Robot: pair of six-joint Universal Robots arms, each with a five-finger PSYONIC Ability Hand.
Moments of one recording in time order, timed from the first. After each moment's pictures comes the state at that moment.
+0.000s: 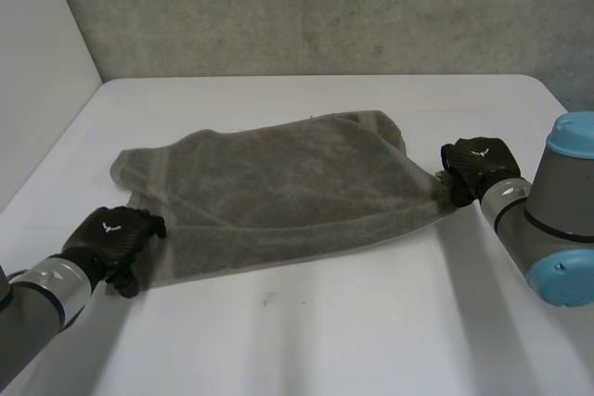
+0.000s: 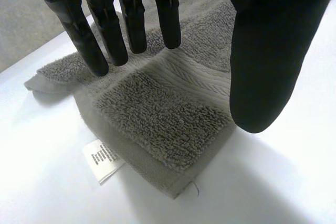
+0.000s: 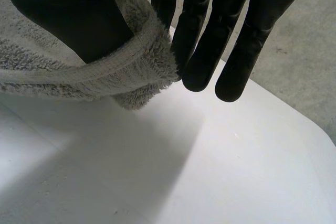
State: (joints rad) left arm 4.66 -1.76 -2.06 3.33 -1.27 3.62; right arm 1.84 -1.04 1.50 -0.17 1.53 2.82; left_hand 0.45 0.45 0.45 0.45 0.27; right_hand 0.95 1.17 1.18 1.19 0.98
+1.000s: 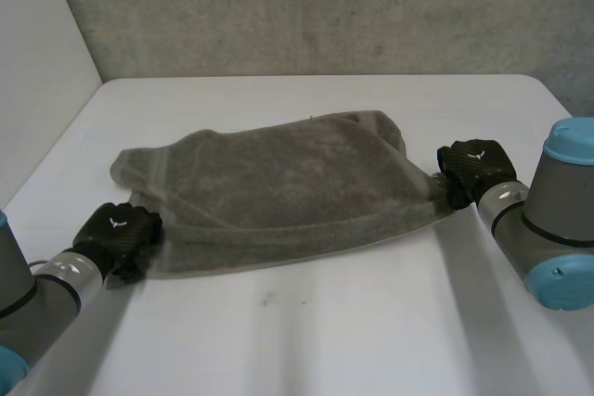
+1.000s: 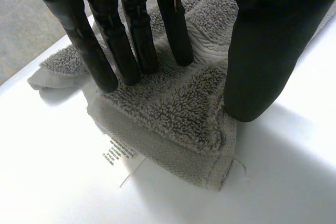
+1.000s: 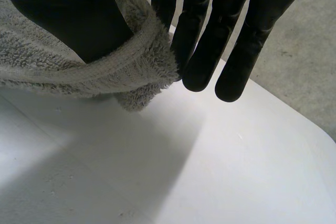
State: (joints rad) left arm 4.66 -1.92 -2.00 3.48 -1.27 3.68; right arm 1.84 -1.03 1.52 -0.20 1.51 2.81; left_hand 0.71 0.71 0.71 0.71 0.52; right_hand 0.95 1.17 1.18 1.19 0.98
